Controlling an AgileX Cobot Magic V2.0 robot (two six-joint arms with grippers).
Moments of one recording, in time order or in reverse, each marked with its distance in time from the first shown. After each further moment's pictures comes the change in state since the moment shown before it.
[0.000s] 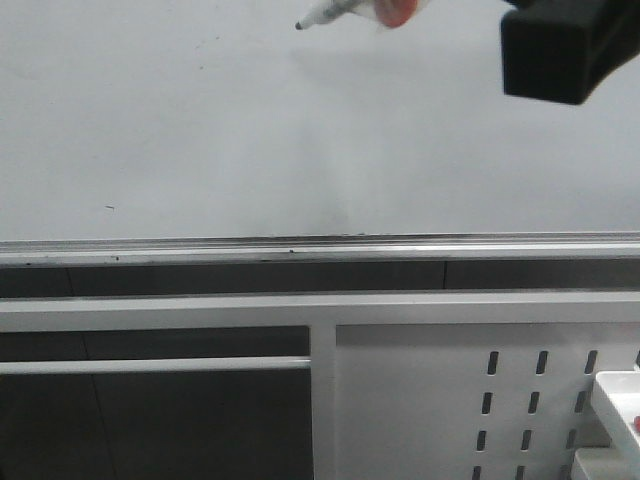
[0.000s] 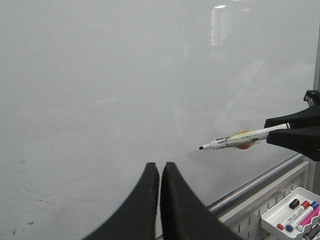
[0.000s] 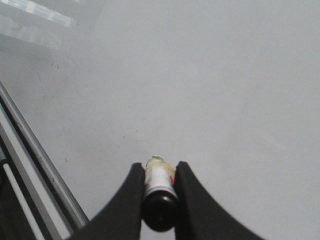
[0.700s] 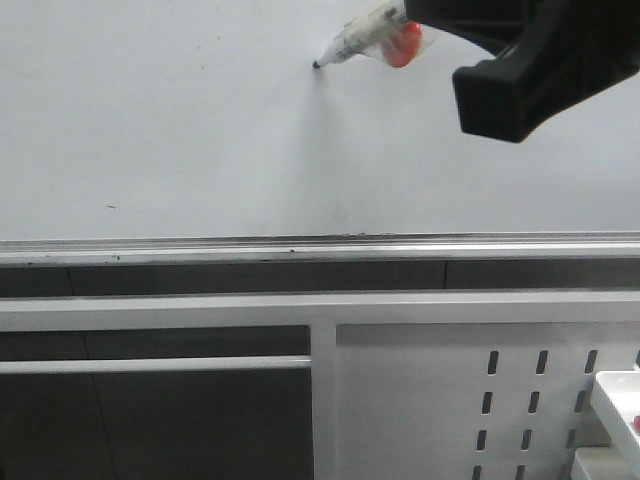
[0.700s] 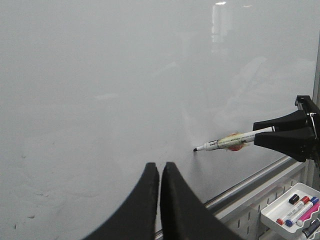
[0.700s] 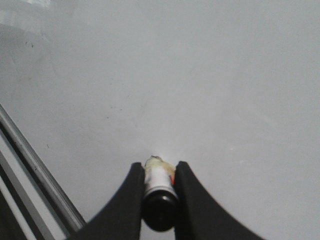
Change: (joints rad) left arm 0.000 0.000 0.000 0.000 0.016 0.000; right arm -0.022 0.093 -0.002 0.095 -0.073 -0.041
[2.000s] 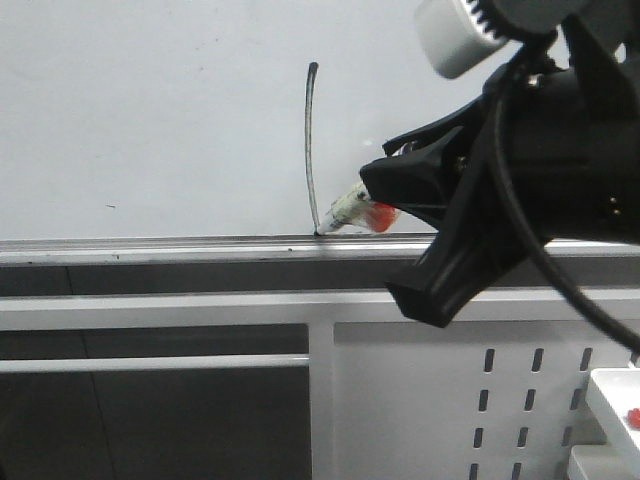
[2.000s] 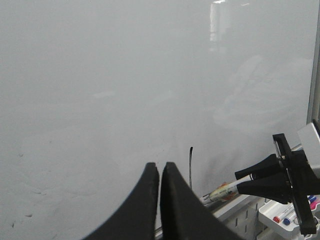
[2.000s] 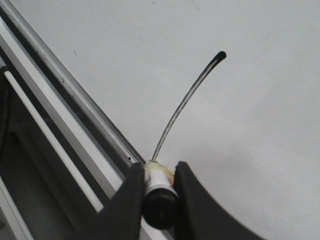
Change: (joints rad) left arm 0.000 0.000 0.000 0.000 -0.001 0.000; right arm 0.032 0.244 -0.006 0.081 0.007 -0.004
